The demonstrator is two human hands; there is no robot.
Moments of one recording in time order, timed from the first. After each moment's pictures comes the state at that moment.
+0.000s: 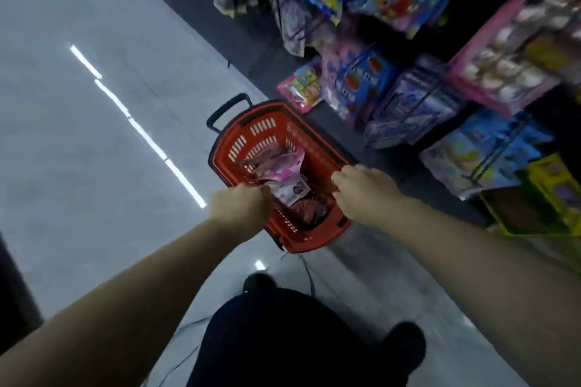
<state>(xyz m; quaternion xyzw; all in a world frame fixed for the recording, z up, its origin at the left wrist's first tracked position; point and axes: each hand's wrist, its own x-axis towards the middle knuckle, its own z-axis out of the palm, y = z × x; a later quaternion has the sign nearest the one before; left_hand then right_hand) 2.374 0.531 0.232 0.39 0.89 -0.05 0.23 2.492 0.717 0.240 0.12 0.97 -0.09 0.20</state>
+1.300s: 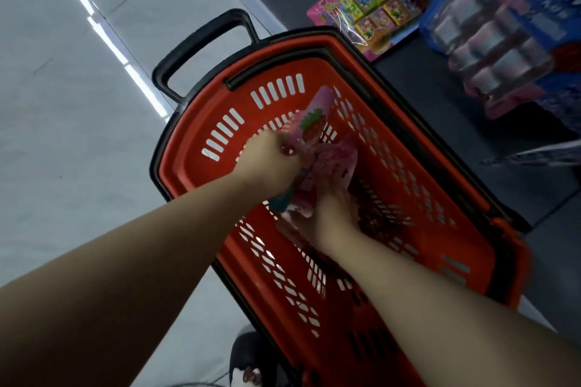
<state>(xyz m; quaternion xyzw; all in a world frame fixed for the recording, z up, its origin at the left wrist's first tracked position) 2.190 0.626 -0.090 0.14 0.88 0.25 0.38 2.311 0.681 -0.140 0.34 0.83 -0.39 0.20</state>
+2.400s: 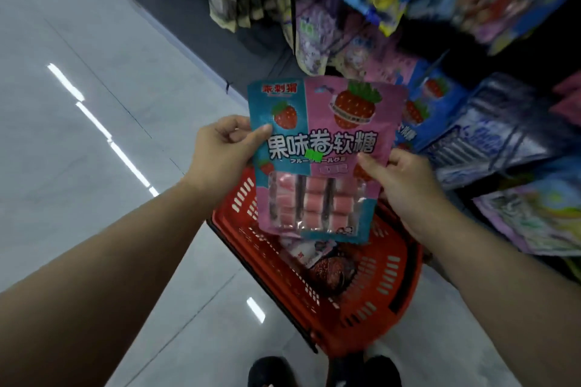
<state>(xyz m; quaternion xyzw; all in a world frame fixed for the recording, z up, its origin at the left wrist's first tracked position) 2.174 0.588 0.171 0.11 0.74 0.60 0.30 2.339 0.744 0.158 0.43 0.66 -0.61 -0.09</state>
